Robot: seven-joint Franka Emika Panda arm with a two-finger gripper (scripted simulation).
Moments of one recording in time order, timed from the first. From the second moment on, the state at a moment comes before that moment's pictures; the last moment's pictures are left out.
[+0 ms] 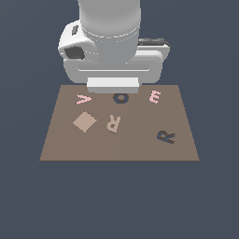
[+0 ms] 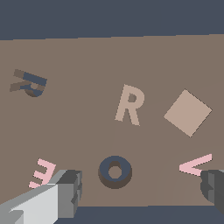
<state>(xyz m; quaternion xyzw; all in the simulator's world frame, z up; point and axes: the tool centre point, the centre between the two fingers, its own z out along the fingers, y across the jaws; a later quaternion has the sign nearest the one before) -0.018 -0.011 0.151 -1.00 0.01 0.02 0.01</state>
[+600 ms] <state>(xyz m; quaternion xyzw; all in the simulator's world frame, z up) -0.007 -0.012 0.128 -1.00 0.04 0.02 0.00</state>
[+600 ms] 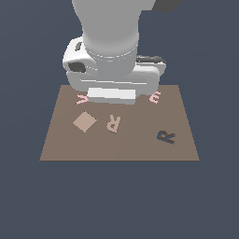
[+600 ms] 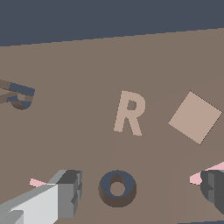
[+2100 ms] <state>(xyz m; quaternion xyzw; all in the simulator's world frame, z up) 0.032 -0.022 0.033 -0.99 0.14 0.00 0.00</state>
